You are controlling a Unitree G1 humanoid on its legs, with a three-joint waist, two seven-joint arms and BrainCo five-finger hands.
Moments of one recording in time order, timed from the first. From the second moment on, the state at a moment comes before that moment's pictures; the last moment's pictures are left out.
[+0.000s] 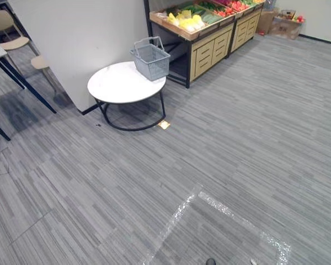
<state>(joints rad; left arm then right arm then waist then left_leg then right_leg) 0.15 0.12 0.08 1.19 -0.15 -0.09 0.04 0.12 -0.05 -0.43 1.20 0.31 -0.08 0.05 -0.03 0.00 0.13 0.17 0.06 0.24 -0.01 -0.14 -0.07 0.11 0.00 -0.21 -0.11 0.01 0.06</state>
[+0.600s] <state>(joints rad) 0.13 0.10 0.18 1.14 -0.28 -0.11 0.06 0.04 -0.07 -0.34 1.17 0.32 -0.11 0.03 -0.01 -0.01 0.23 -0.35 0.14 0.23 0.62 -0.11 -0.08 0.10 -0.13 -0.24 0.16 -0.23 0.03</state>
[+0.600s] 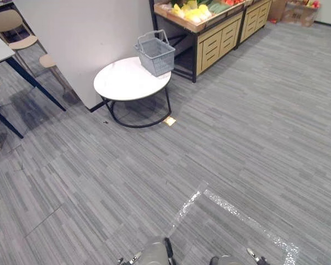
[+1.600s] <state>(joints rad) 0.01 0.01 0.18 1.11 -0.22 -0.12 0.07 0.02 -0.05 -0.36 1.06 0.27 -0.15 0.03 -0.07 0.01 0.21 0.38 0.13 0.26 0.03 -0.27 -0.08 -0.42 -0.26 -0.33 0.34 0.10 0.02</state>
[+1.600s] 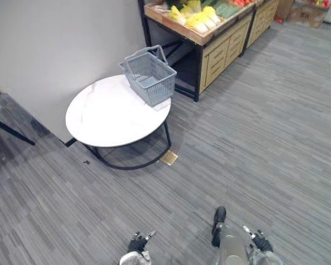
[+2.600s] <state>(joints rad) 0.11 0.12 0.22 1.14 -0.22 -0.09 0.05 0.04 -0.05 -0.14 1.06 0.20 -0.14 0.05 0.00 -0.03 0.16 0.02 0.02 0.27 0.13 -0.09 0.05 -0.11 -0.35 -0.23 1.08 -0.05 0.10</state>
